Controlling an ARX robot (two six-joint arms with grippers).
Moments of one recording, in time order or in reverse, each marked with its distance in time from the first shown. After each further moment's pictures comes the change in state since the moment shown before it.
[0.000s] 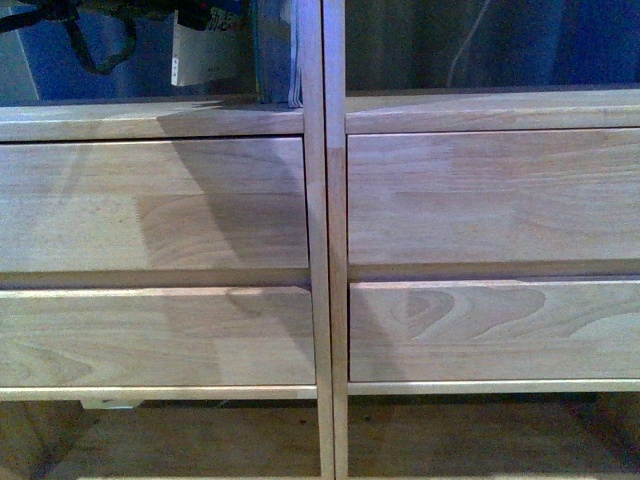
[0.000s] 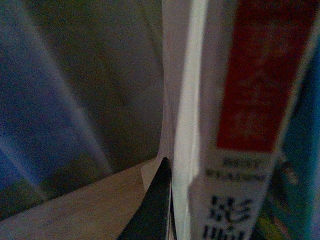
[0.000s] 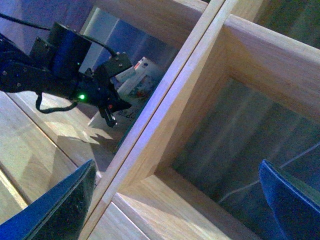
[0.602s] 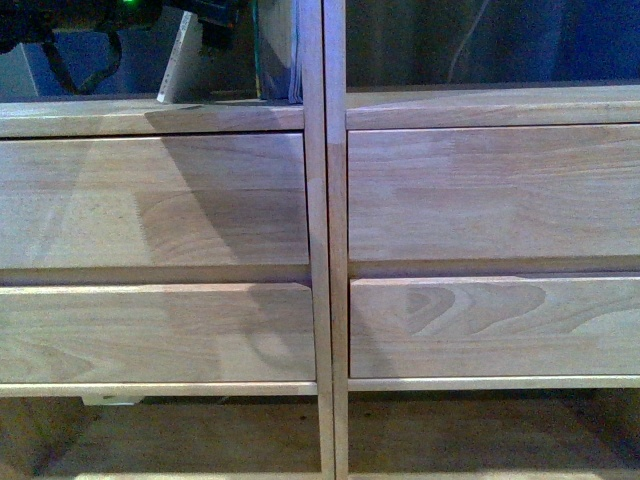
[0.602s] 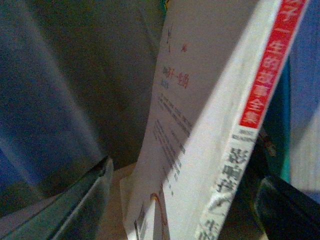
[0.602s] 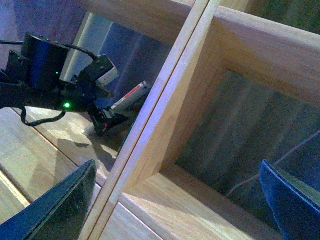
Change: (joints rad) left arm 0.010 -0.130 -0.251 0.181 0.049 -0.060; right arm -0.009 -0.002 -0.023 0.026 0.015 0.088
